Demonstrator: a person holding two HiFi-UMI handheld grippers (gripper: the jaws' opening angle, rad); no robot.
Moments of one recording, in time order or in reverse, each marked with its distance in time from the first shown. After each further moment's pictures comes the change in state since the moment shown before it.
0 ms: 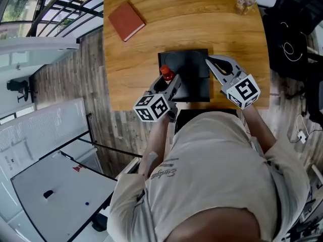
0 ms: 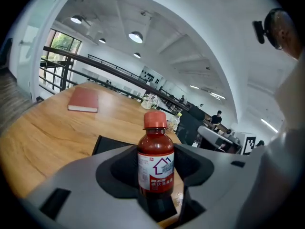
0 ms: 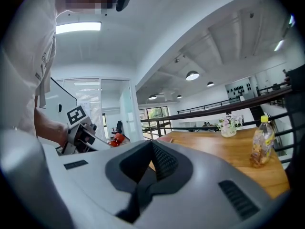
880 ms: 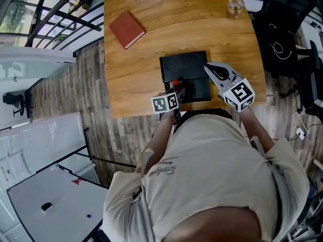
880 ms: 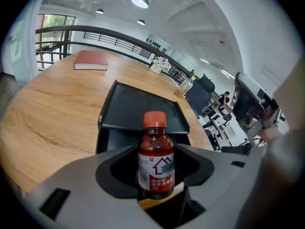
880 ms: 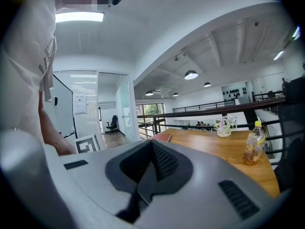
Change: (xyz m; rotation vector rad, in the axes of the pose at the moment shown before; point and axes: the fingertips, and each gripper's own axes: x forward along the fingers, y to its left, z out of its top) left arm 0.013 0.063 -0.137 -0.046 0.379 0.047; right arm -0.010 0.050 0.000 -0.037 0.060 -0.075
